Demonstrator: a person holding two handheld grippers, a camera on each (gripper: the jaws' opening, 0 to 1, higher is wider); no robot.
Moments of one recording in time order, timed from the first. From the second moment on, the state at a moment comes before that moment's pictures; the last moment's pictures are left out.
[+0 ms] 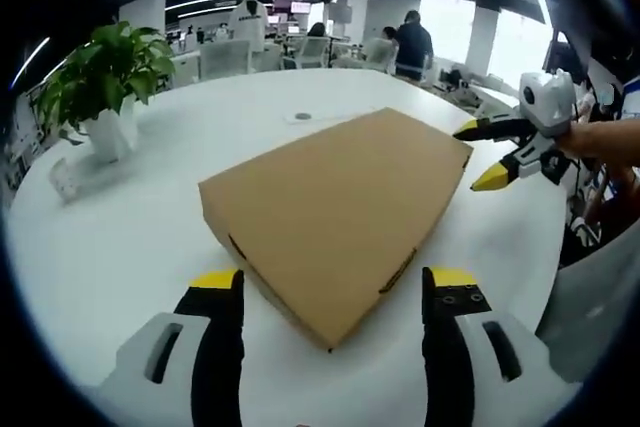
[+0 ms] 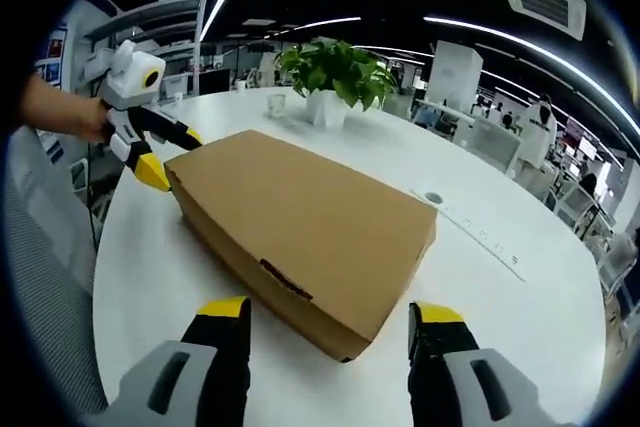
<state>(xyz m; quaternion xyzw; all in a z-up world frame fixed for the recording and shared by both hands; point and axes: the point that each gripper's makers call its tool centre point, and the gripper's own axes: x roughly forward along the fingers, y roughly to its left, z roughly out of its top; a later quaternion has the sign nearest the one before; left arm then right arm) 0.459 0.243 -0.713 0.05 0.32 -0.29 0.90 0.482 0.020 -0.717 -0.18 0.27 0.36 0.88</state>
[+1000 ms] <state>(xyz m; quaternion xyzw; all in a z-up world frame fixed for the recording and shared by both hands) 0.465 0.245 -0.720 0.10 0.33 -0.31 0.89 0.482 0.026 -0.719 -0.13 0.28 0.33 0.89</state>
